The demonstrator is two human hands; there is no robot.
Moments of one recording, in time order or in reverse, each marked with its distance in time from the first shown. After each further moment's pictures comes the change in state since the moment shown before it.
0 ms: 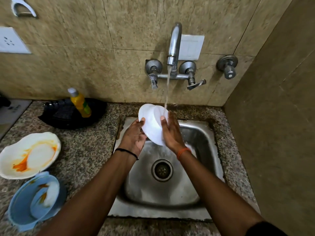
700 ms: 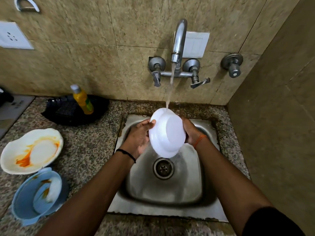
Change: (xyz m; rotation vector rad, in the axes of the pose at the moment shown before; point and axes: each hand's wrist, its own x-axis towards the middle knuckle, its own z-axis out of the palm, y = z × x) left_hand -0.018 -0.002 0.003 0.217 -0.028 -0.023; right_hand 0.037 0.023 -0.043 0.611 -0.209 0.538
